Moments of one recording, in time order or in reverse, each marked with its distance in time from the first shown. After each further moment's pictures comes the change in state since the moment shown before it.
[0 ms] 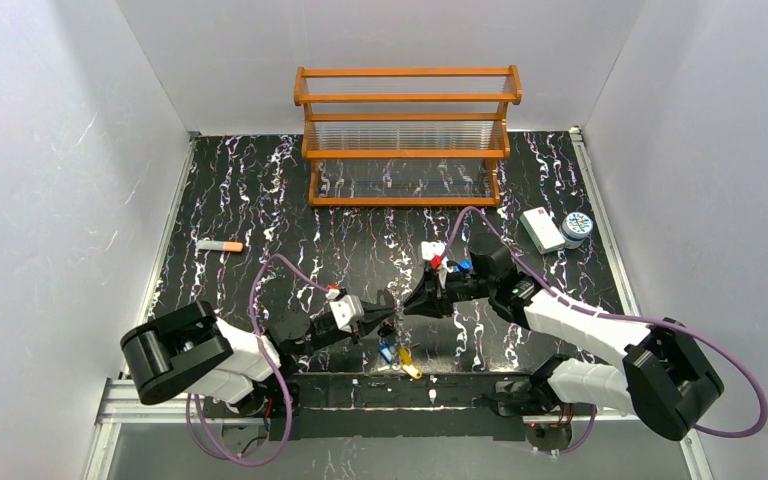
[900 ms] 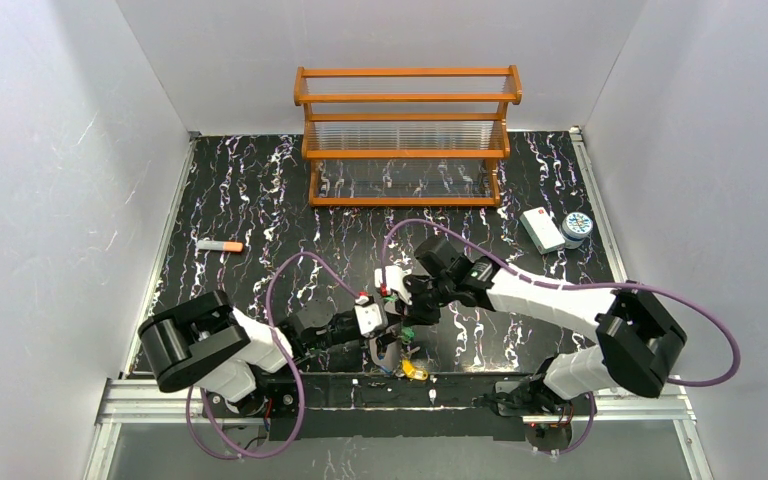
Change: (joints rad) left arm 0.000 0.095 0.098 -0.205 0.113 0.183; right arm 0.217 0.254 0.311 -0.585 0.356 -0.334
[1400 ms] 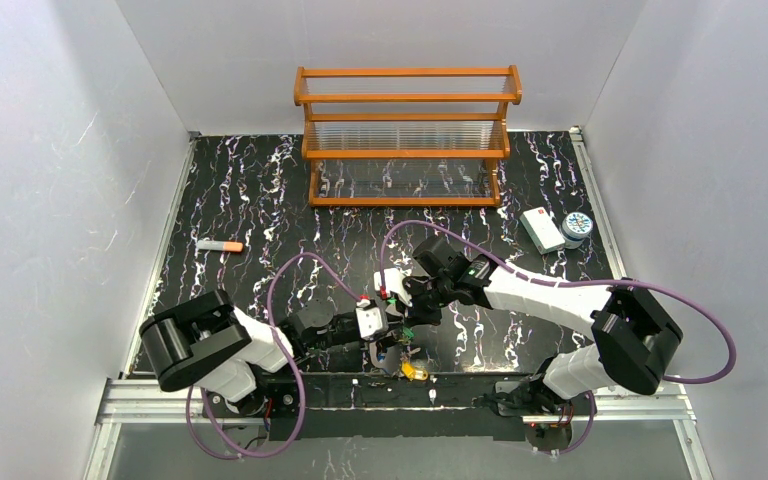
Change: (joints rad) left arm 0.000 0.000 0.000 0.000 0.029 0.022; right arm 0.000 0.008 0.005 -0.024 -0.014 -0.029
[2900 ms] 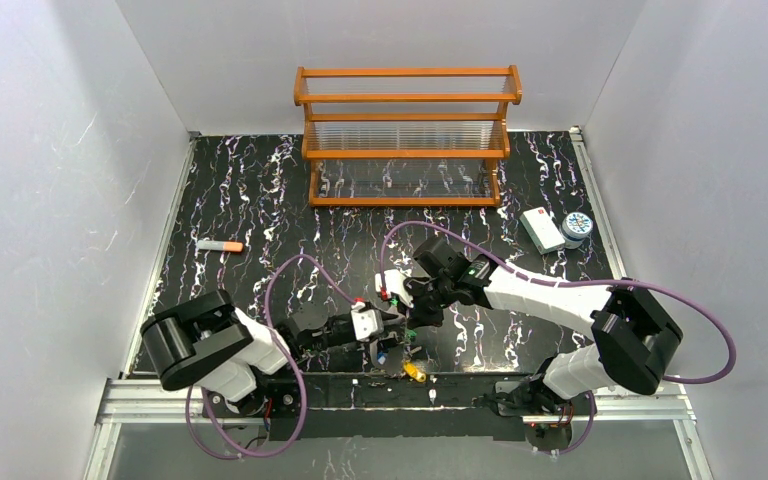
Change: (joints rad) left arm 0.013 0.002 -0.037 0.060 0.003 0.020; right arm 0.000 0.000 0.000 -0.024 0.002 0.002
